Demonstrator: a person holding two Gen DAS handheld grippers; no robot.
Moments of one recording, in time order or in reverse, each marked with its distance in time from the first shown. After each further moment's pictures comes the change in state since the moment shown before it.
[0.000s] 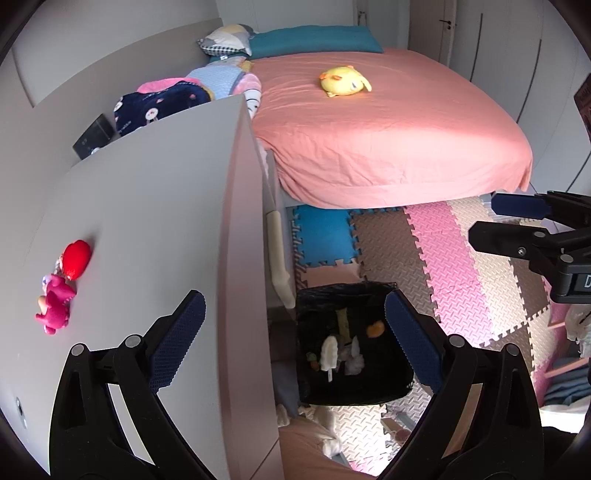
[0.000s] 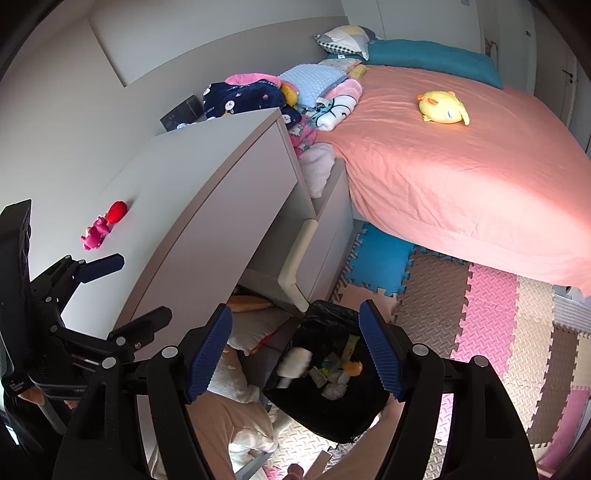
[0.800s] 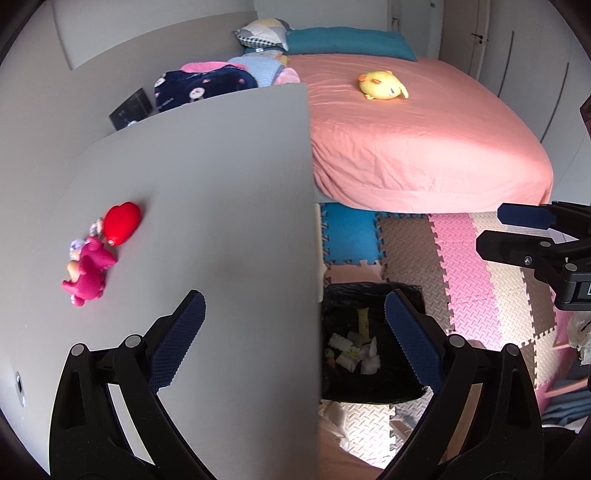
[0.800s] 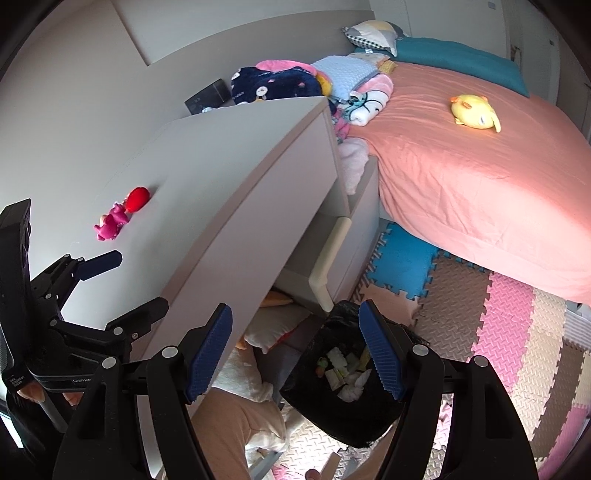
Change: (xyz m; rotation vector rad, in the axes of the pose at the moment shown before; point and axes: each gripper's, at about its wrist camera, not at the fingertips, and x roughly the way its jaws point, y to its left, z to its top) left arm -0.006 0.055 -0.016 -0.104 0.001 0.068; right arm 0.030 0.055 0.015 -0.062 0.033 0.056
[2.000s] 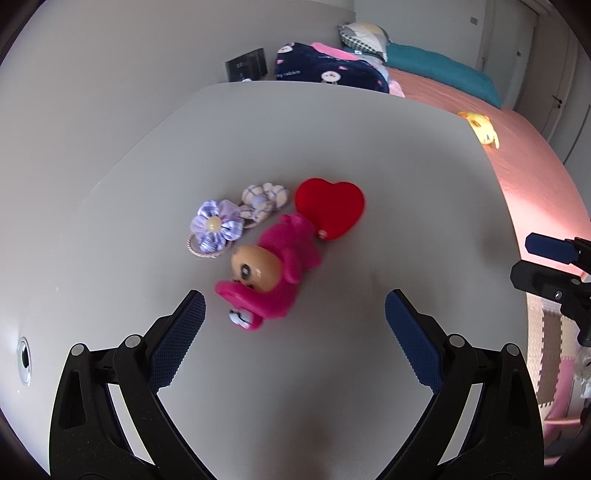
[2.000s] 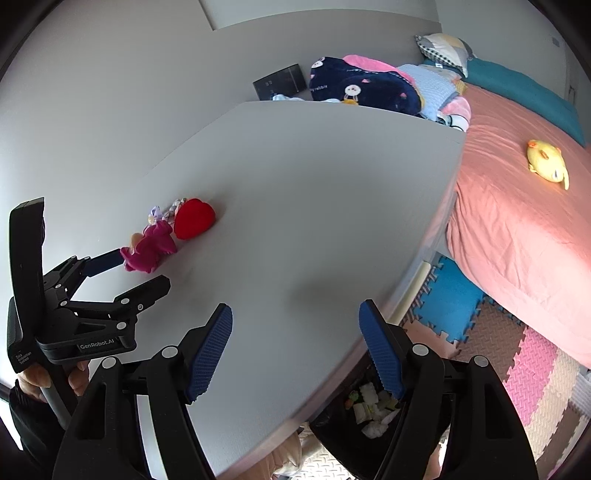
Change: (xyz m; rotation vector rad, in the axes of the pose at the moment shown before) left arm 0.024 0.172 -0.012 -0.288 -0.001 0.123; right arm 0.087 0.118 0.075 -0.174 0.029 0.093
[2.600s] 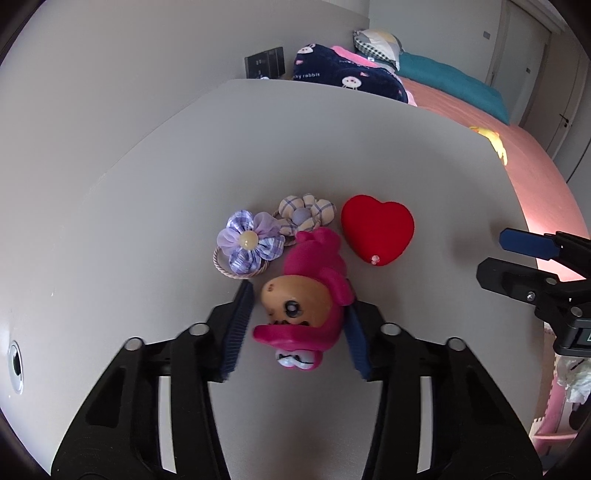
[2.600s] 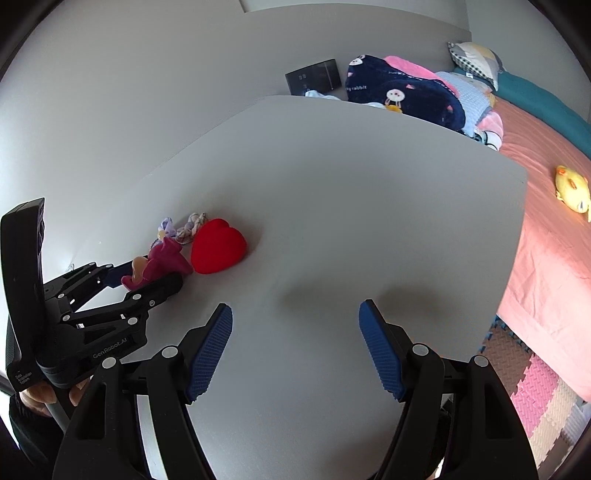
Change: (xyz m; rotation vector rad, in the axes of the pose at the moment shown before) left arm 0.010 0.030 0.003 -0.047 -0.015 -0.016; right arm 0.042 0.037 0.036 -0.081 0.020 0.038
